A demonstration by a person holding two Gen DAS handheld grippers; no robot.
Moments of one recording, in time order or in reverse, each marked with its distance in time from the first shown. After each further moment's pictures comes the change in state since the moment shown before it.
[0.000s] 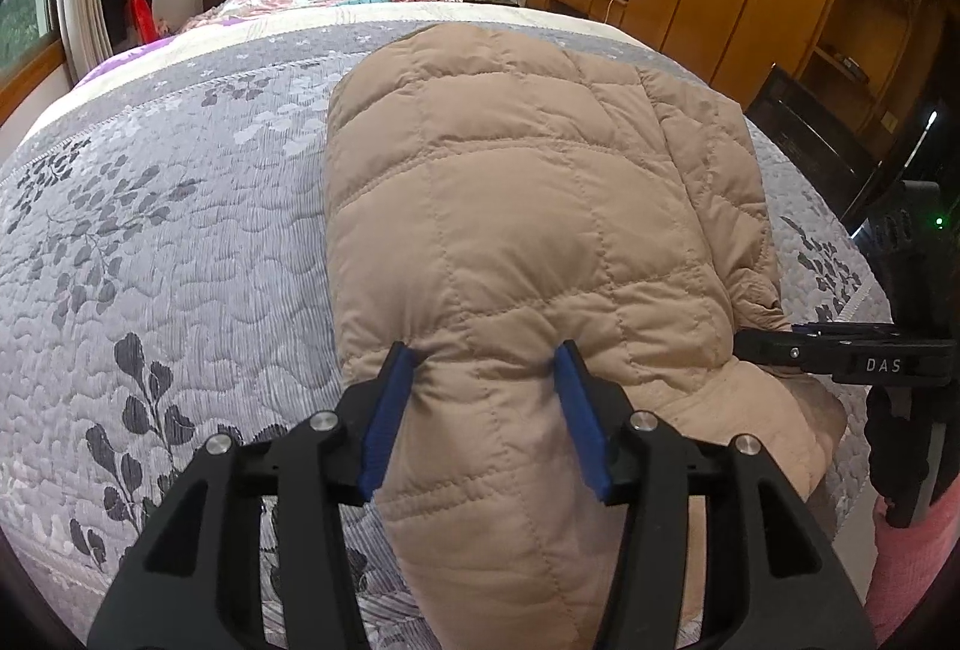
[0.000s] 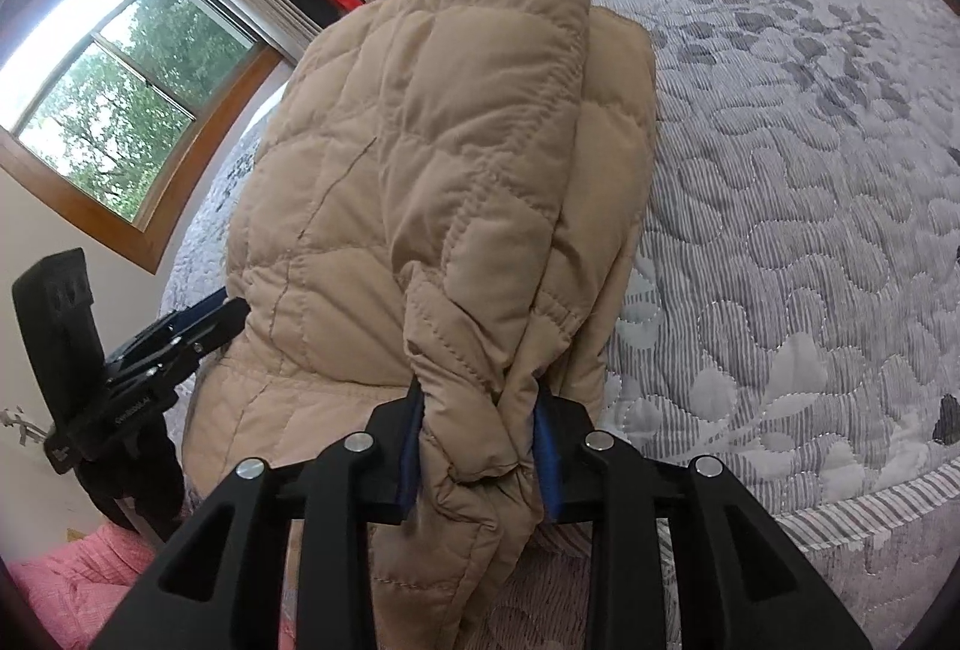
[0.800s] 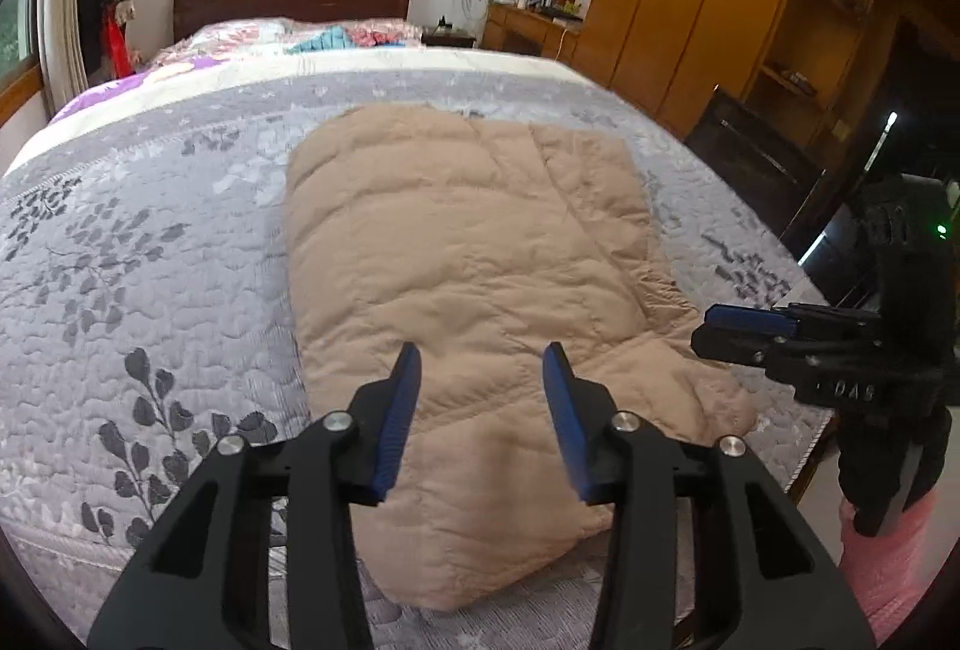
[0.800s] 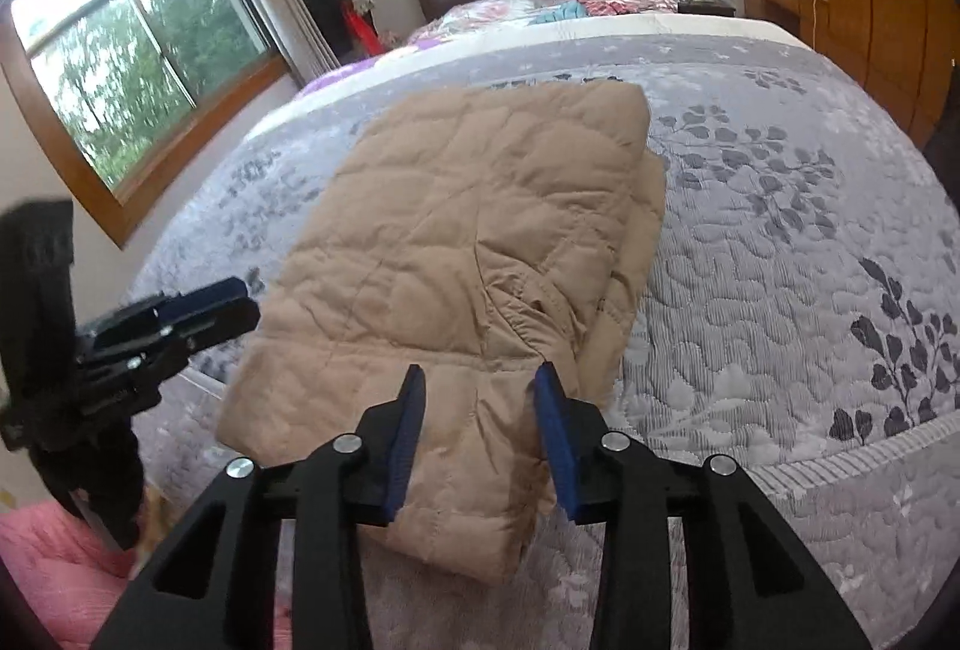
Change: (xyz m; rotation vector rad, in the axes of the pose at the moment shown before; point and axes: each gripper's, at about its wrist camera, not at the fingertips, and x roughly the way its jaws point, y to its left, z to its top) left arm -0.053 -0.026 -0.004 0.030 -0.061 -0.091; right arm -0.065 0.067 -0.039 -0.187 -0.152 -0.185
